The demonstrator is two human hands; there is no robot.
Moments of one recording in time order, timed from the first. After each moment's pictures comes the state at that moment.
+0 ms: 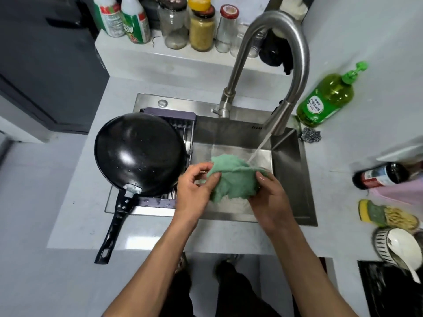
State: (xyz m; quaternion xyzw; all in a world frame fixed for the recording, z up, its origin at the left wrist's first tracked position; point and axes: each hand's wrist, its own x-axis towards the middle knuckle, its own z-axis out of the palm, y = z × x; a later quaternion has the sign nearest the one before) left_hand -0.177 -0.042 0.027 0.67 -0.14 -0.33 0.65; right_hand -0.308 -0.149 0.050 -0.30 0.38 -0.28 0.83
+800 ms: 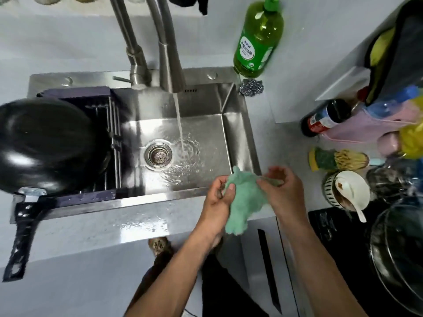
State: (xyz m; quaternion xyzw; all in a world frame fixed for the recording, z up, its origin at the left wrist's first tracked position) left_hand -0.404 -0.139 -0.020 0.54 -0.06 -0.60 0.59; right_hand -0.520 -0.232 0.009 -0.56 0.65 -0.23 0.45
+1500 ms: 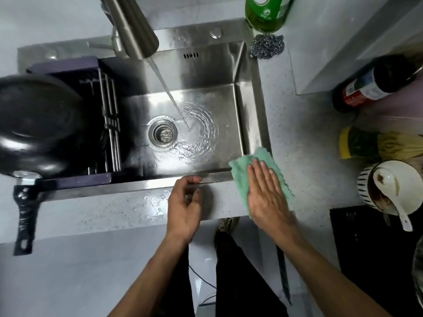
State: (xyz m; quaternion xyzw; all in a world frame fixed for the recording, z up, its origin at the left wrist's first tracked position) left_hand -0.391 -0.111 -0.077 0.80 -0.13 -0.37 0.45; right_hand -0.560 -0.219 -0.140 -0.91 0.40 0.00 0.11
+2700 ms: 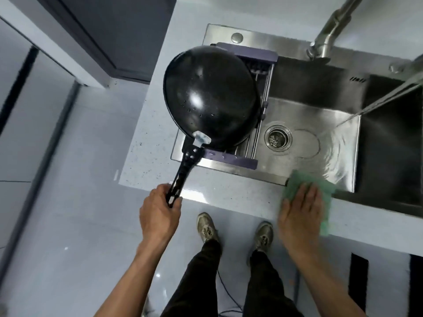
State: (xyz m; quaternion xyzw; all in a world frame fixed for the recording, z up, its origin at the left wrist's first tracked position) left_hand -0.129 0.204 -0.085 0.95 -0.08 -0.21 0.21; right_hand -0.345 -0.017 -0.145 -0.86 0.51 0.04 0.09
